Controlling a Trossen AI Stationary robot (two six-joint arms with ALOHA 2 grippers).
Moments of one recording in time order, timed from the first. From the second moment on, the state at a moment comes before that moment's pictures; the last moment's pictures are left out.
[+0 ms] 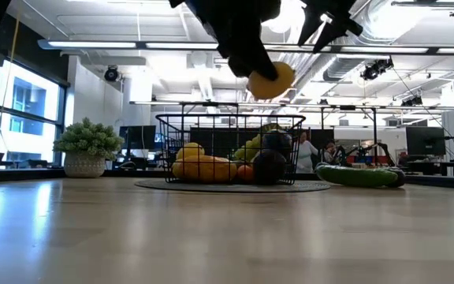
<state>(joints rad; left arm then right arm) 0.14 1.89 1.59 -0.59 0.09 0.19 -0.42 1.27 1.44 -0.90 0.37 0.42</state>
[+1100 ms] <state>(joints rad) 0.59 1.76 1.59 -0.80 -0.20 0.28 -0.69 1.27 1.47 -0.93 0.34 0.22</state>
